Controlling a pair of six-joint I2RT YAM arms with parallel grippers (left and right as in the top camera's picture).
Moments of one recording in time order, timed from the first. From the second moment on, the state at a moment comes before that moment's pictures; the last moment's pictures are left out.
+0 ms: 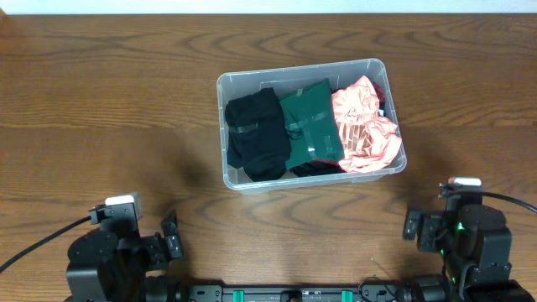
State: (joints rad) left arm 0.02 0.37 0.89 -1.23 0.00 -0.11; right arm 0.10 0.44 0.75 -1.10 0.17 0.10
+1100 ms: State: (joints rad) left arm 0.02 0.37 0.89 -1.26 0.00 -0.11; right arm 0.10 0.01 0.22 -0.24 0.10 0.05
